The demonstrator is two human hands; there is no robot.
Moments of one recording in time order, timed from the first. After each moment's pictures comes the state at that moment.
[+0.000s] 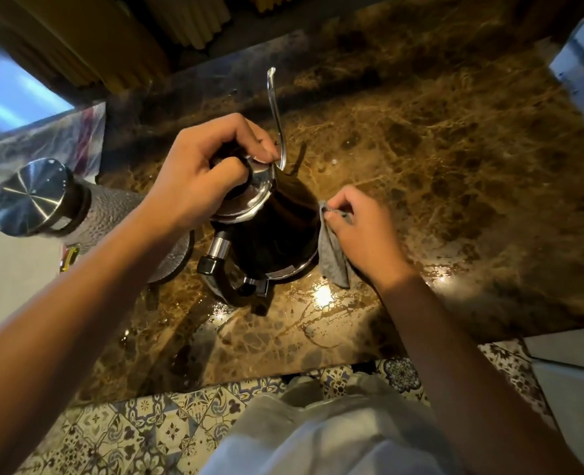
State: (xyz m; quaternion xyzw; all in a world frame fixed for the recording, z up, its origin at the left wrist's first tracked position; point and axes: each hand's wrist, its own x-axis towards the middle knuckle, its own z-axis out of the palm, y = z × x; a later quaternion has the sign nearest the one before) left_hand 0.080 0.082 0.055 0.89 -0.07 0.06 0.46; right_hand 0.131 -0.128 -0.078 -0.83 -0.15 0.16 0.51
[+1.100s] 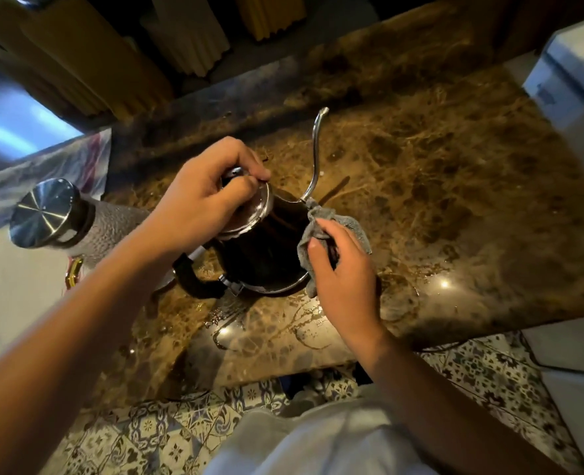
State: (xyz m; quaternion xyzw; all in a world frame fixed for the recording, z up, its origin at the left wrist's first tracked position) left_hand 0.066 0.056 0.071 0.93 -0.01 0.03 0.36; right_hand 0.058 -0.136 -0.071 -0.78 -0.09 0.09 0.61
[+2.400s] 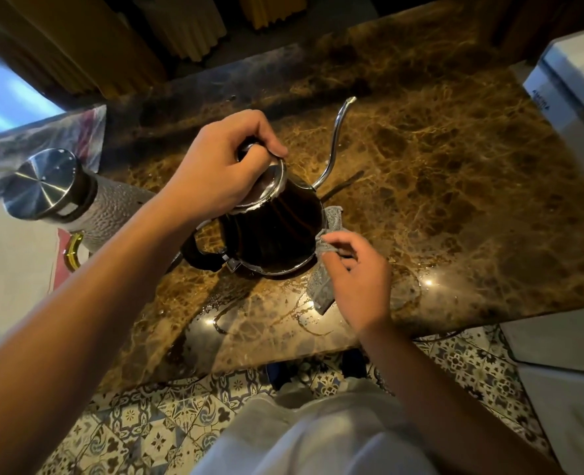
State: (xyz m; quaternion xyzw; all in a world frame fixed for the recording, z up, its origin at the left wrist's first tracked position) left_hand 0.076 0.057 0.067 0.93 0.00 0.06 0.36; right_hand 0.046 -0.147 -0.092 -0.77 -0.03 0.10 0.63
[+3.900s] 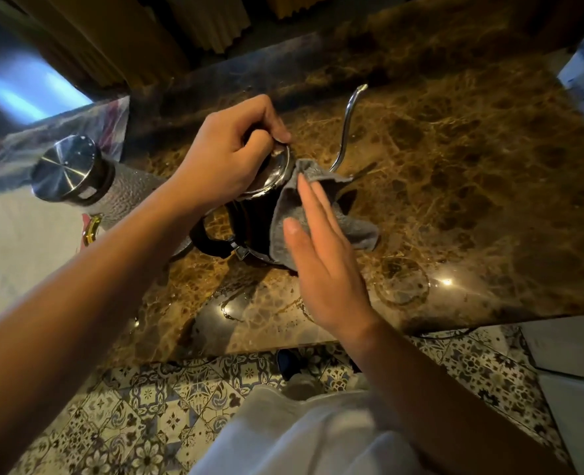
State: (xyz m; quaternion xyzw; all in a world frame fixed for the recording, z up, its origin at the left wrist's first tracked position) left_hand 0.073 0.053 0.067 0.94 0.01 0.09 0.33; right_hand 0.033 -0.124 -0.020 -0.71 -0.21 0.20 0.64
